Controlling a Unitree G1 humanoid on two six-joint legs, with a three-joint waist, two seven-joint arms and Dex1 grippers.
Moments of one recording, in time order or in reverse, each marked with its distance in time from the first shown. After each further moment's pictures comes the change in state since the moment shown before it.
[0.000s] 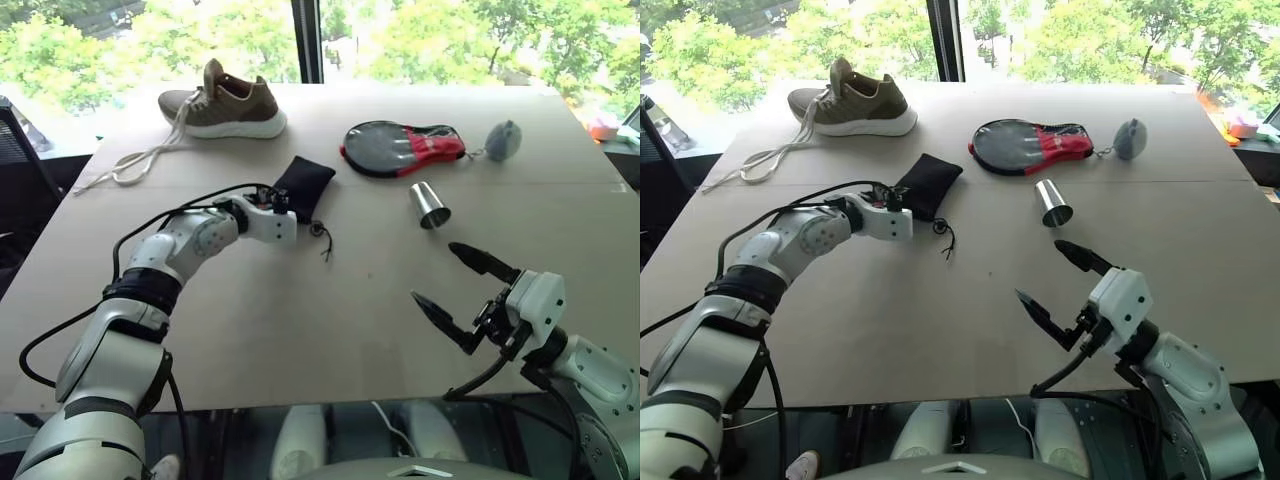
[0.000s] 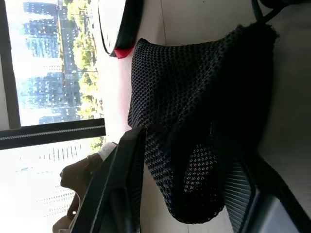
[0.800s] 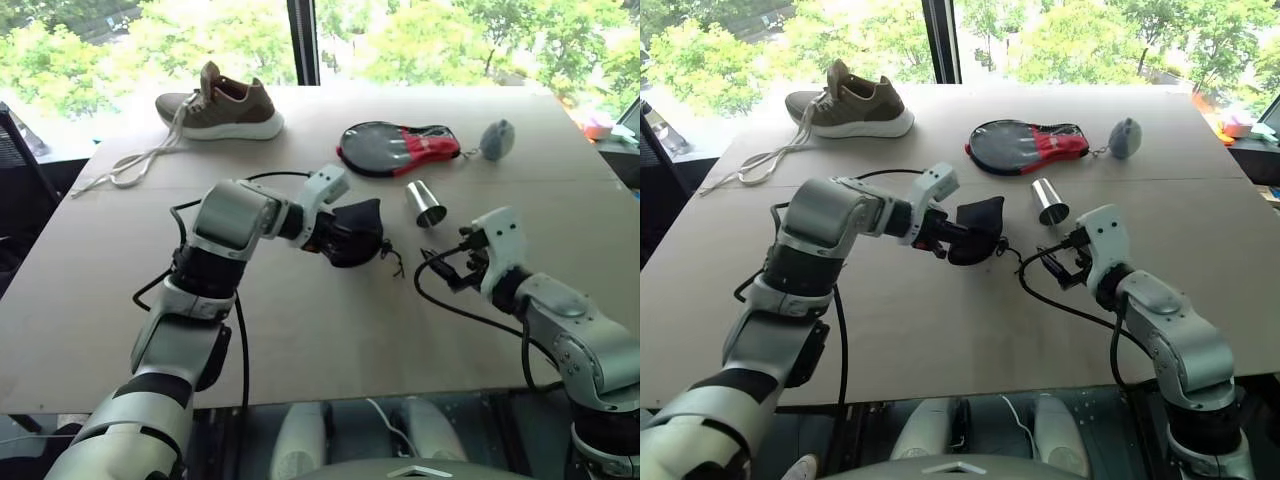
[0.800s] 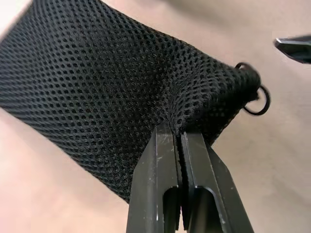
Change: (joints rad) left arm -0.099 -0.316 0.143 -0.684 -0.816 1.937 -0.578; right arm -0.454 0.084 -0.049 0.159 0.036 0.830 -0.340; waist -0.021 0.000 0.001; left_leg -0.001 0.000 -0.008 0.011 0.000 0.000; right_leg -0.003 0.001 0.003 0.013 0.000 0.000
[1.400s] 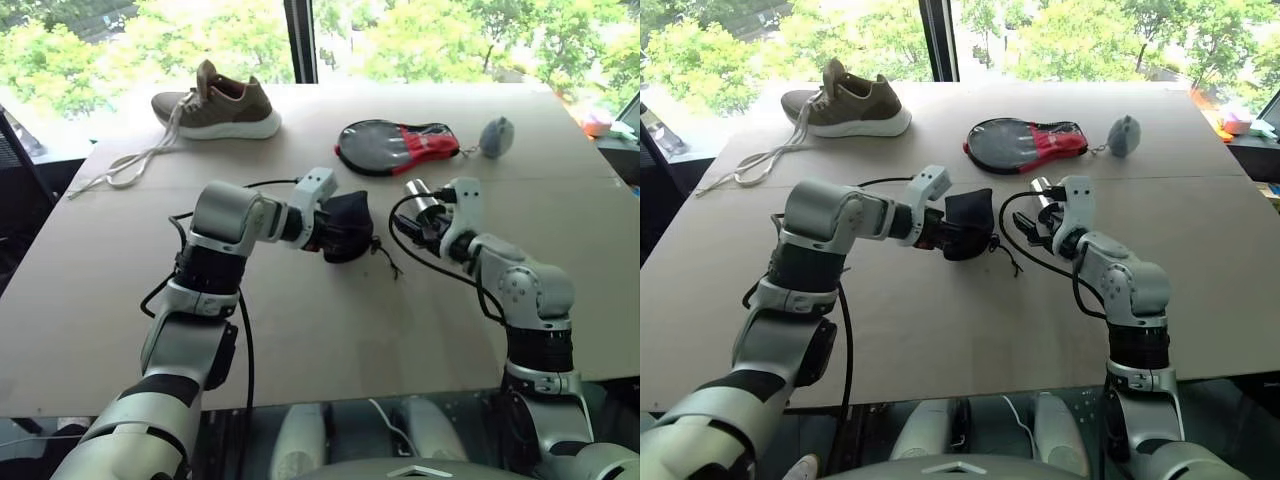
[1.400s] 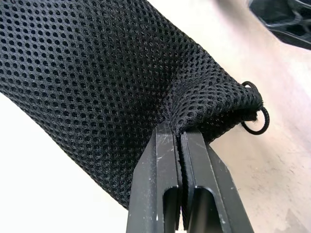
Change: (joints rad) left arm -0.001 0.003 0.109 0.072 -0.129 0.039 0.226; right arm -0.337 0.263 -0.087 0.516 0.031 -0.034 -0.102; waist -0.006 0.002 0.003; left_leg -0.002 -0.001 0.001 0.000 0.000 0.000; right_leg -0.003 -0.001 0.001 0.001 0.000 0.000
